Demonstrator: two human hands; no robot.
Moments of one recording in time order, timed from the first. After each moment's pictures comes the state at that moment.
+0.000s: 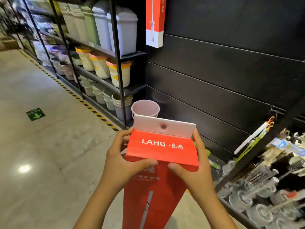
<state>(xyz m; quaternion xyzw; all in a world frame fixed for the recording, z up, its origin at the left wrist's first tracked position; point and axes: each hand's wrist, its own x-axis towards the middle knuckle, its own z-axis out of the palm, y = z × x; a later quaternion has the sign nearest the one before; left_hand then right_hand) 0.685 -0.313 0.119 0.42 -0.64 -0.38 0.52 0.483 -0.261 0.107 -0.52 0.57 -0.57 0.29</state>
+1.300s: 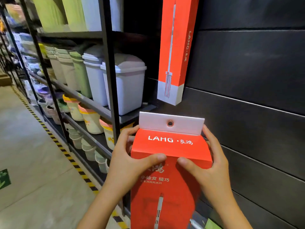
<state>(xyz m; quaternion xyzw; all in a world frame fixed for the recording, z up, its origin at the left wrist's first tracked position) 0.664 -0.940 0.215 0.38 -0.62 -0.39 0.56 0.472 -0.884 0.212 -0.55 0.52 -0.64 0.17</state>
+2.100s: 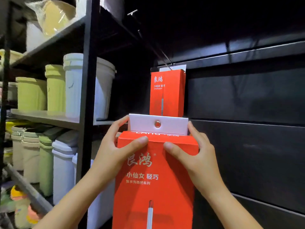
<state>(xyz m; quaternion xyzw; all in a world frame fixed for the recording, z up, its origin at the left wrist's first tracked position) 0.635 -1.206 0.425 0.14 -0.67 -0.37 0.63 0.453 -1.127 0.428 -0.61 0.42 -0.67 0.01</state>
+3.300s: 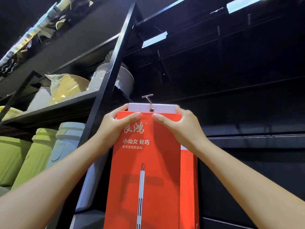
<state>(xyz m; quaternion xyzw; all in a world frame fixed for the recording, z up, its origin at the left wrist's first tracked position) 0.658 -1.350 0.690 -0.05 -0.72 -0.24 0.65 0.476 -1.251 0.711 -0.65 0.43 -0.59 -0.22</state>
